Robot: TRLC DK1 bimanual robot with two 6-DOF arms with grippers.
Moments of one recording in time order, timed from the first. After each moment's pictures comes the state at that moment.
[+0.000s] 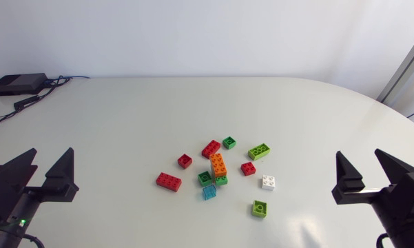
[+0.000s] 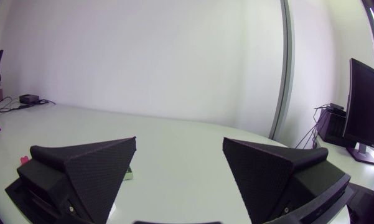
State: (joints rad) left arm -0.07 0.01 0.02 0.01 -0.10 0.01; right arm -0.02 0.00 0.04 0.01 0.00 -0.10
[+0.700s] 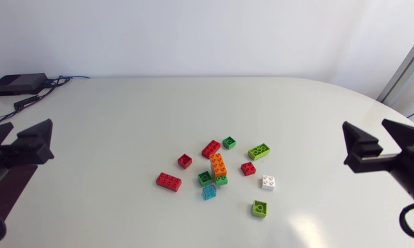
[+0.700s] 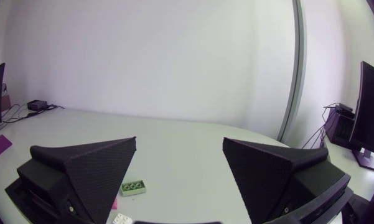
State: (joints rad) left arm 0.00 0.40 0.43 -0.20 -0.10 0.00; right arm 0.02 0.37 0.37 -0.04 -0.01 -0.06
